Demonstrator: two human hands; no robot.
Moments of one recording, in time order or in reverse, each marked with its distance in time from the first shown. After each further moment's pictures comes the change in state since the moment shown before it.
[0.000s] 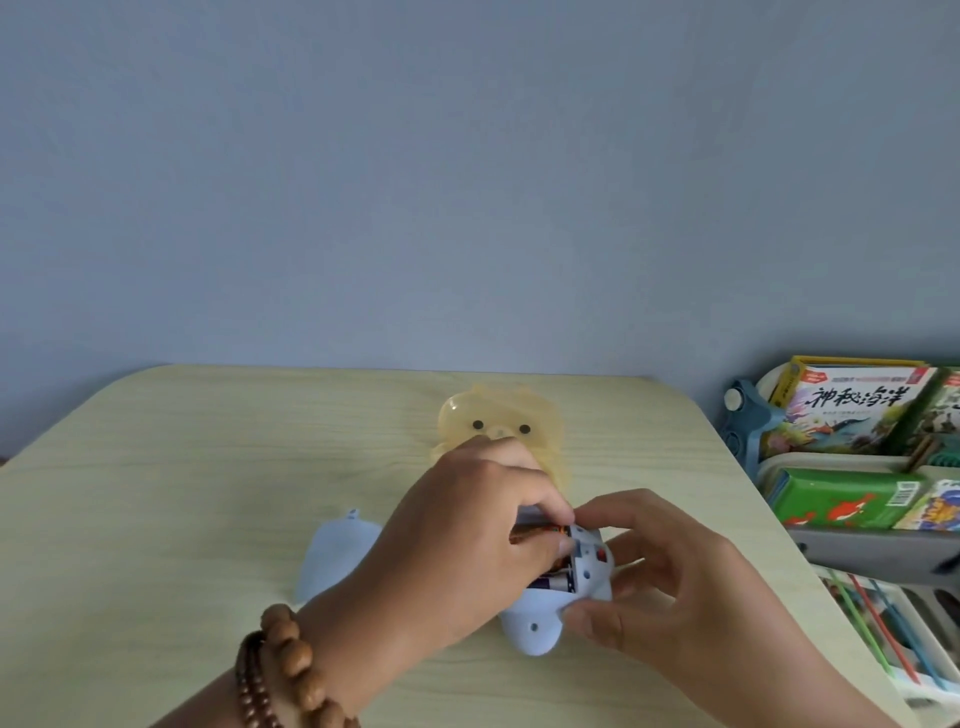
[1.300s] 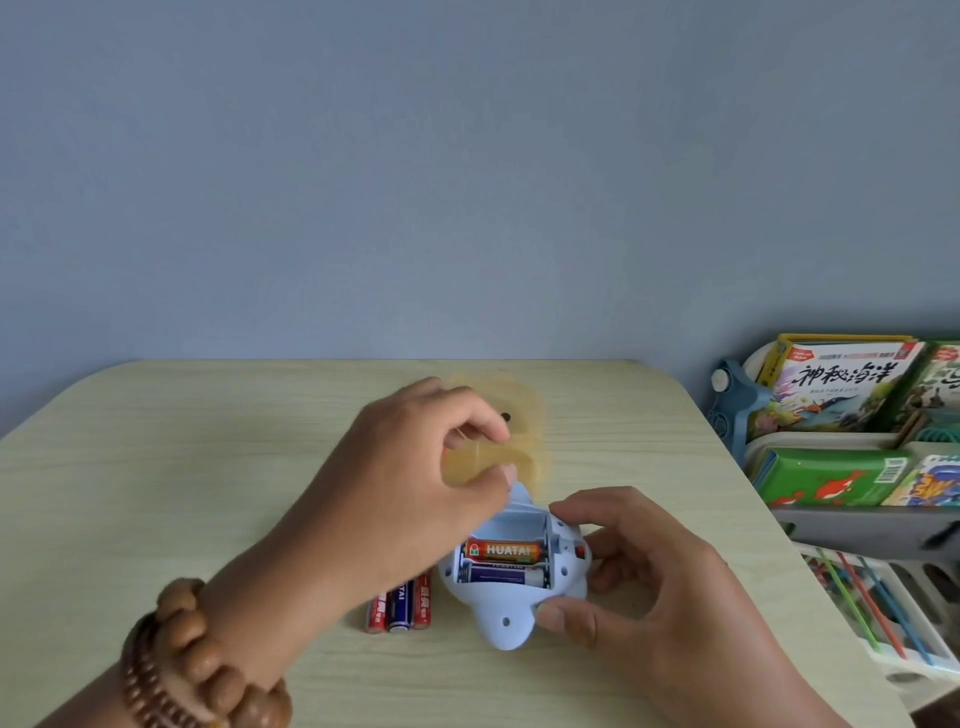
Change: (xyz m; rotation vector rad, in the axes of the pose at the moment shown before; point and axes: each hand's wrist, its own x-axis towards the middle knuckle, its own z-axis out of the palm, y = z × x) left_hand 0.010 -0.005 -0.023 0.064 0.083 -0.096; right_hand -0.006 0.016 0.010 0.004 0.082 -0.120
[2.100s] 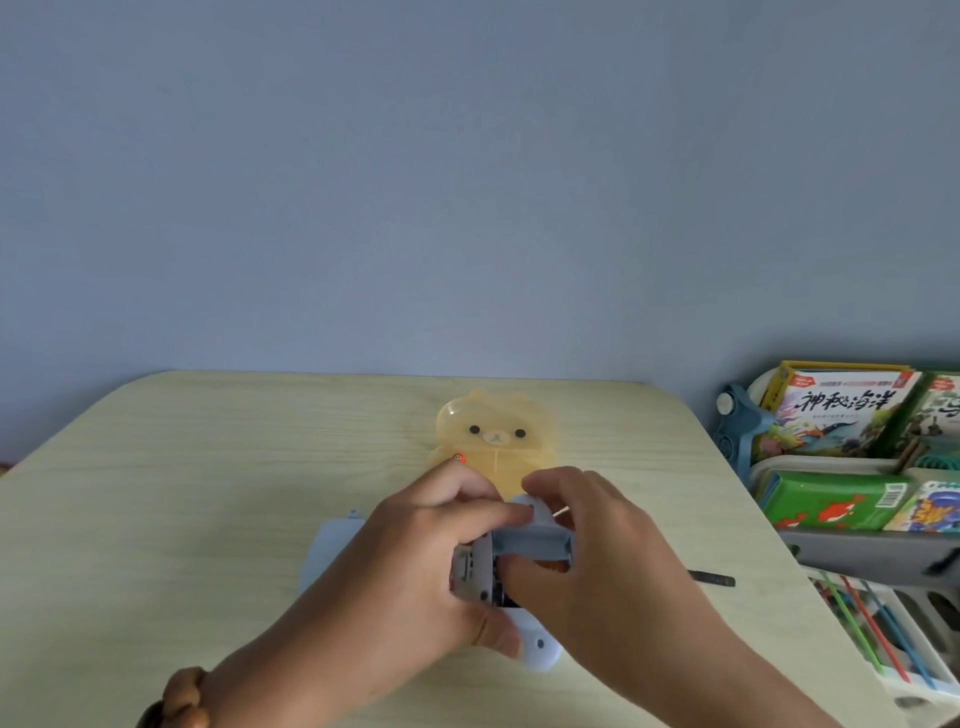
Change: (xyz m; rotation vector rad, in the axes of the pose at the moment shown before) left_hand -0.044 -0.016 0.009 -0.120 -0.163 0.091; right_hand 0.023 -0.065 0.028 -0.263 -0.010 0.146
